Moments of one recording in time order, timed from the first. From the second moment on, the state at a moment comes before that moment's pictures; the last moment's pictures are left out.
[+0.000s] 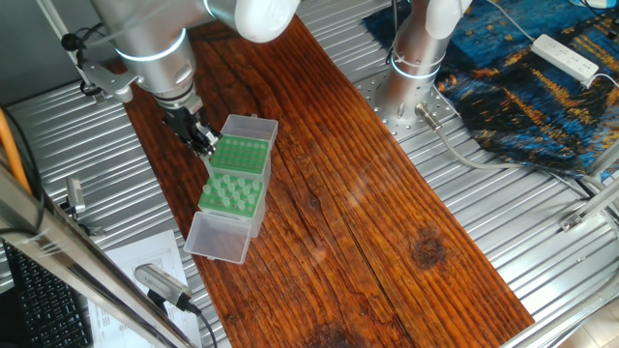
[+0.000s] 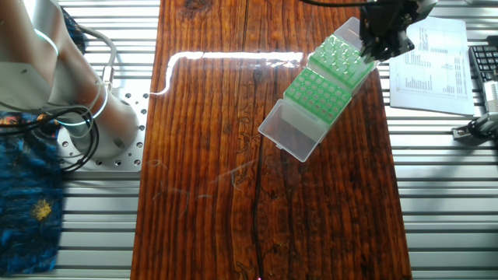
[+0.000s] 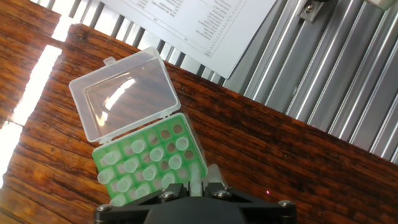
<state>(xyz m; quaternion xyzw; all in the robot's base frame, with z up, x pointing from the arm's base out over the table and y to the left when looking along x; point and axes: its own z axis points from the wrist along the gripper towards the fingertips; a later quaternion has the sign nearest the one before) 0.590 0.058 0.233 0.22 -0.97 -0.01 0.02</state>
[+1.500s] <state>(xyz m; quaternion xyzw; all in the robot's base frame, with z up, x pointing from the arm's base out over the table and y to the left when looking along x) 0.593 0.047 0.286 0.24 -0.97 -0.03 0.03</state>
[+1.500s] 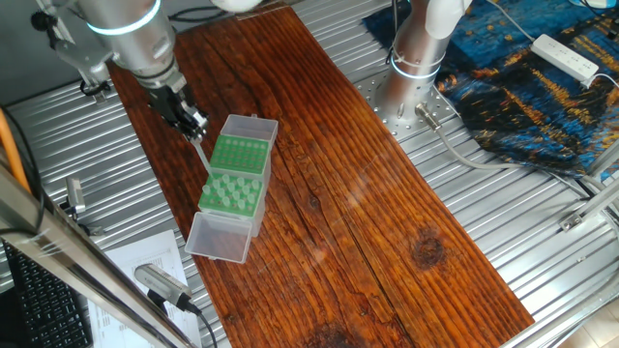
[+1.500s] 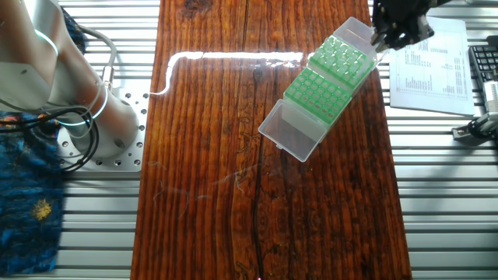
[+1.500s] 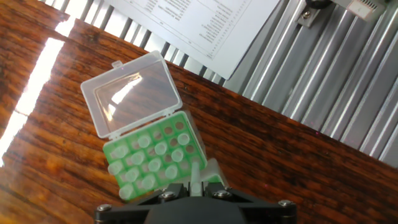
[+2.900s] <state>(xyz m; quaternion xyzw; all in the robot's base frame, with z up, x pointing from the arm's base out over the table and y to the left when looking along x) 0.561 0.012 0.317 0.26 -0.96 -0.02 0.05</state>
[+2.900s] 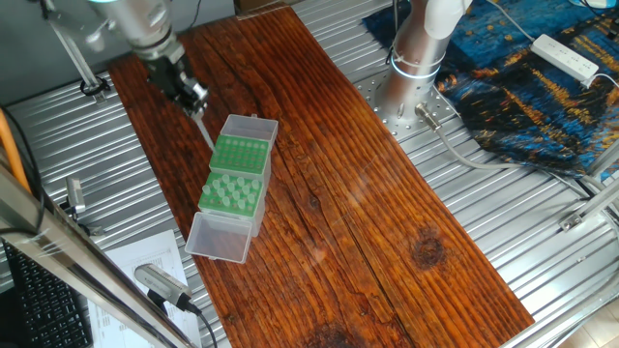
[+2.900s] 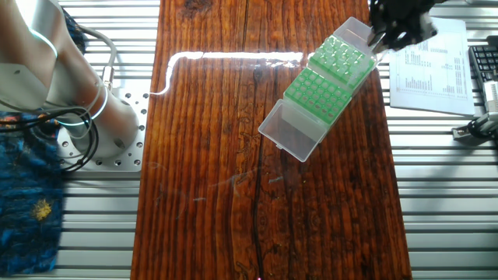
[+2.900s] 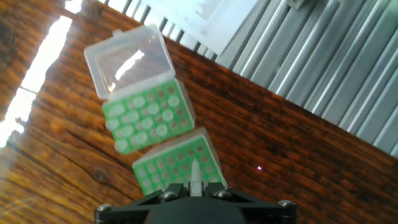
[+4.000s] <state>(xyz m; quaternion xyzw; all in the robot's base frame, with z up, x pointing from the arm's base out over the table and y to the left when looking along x) 0.548 -0.028 0.302 0.27 -0.96 -0.01 0.04</state>
